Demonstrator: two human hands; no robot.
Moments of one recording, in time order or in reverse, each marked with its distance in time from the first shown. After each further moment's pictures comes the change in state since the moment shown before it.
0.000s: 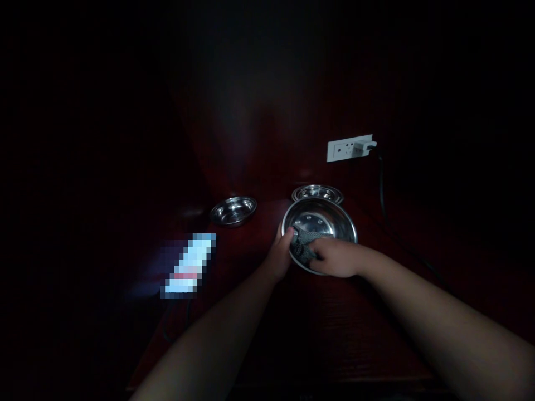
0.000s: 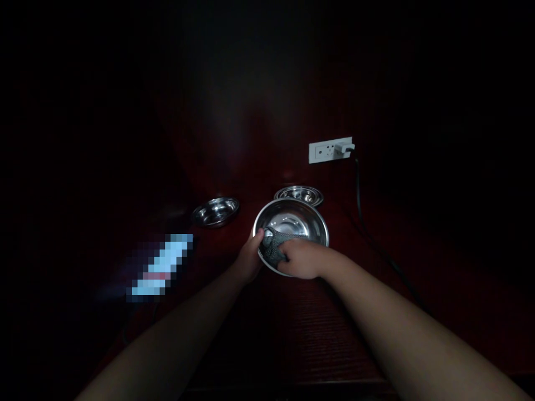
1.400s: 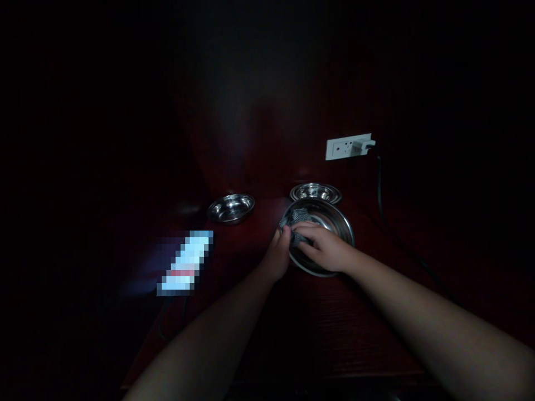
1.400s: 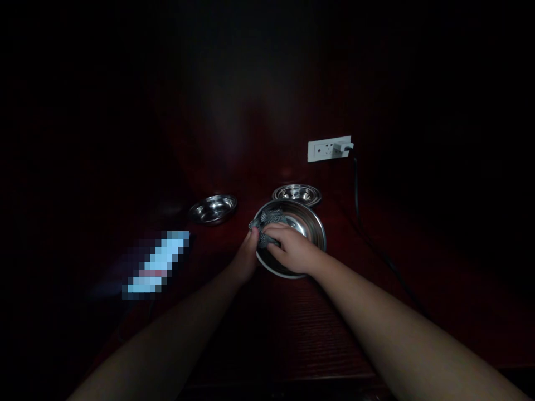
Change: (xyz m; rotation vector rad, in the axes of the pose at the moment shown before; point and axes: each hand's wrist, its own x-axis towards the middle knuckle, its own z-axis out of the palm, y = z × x) left_hand -0.014 0.021 0.008 0.282 -0.058 0.136; right_hand 0.013 -0.003 0.005 0.171 0.459 -0.380
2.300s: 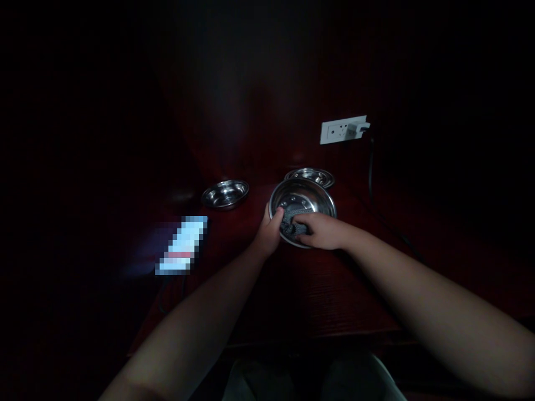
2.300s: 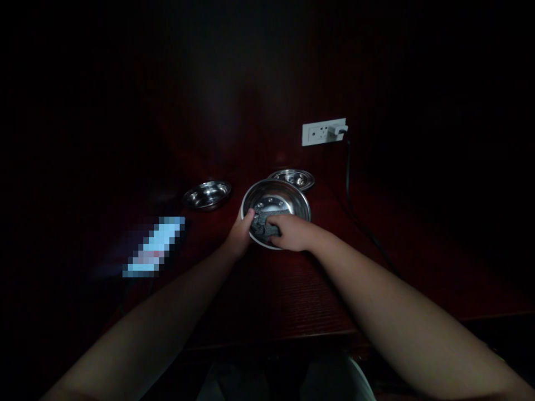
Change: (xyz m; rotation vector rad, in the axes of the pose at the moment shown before) left_hand 0.014 -0.013 -0.002 -0.145 0.107 -0.010; right_hand -0.010 0.006 -0.008 -0.141 -0.243 0.269
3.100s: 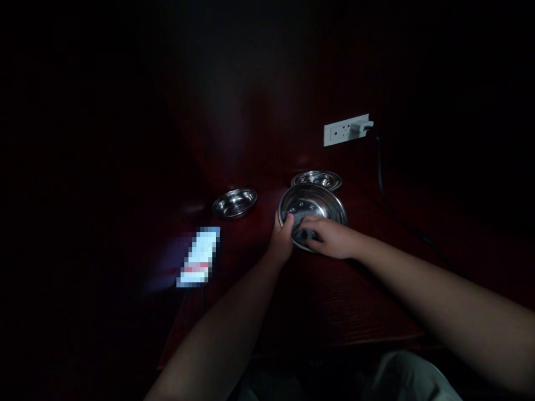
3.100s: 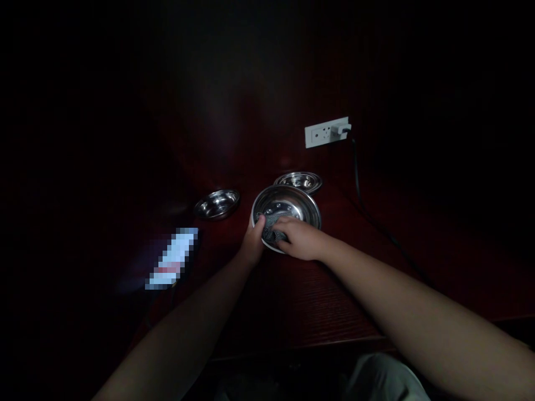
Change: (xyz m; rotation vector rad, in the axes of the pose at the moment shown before) left_hand -0.004 0.002 0.000 0.079 0.010 0.038; right_hand 0.001 -0.007 0.011 0.006 0.121 -0.162
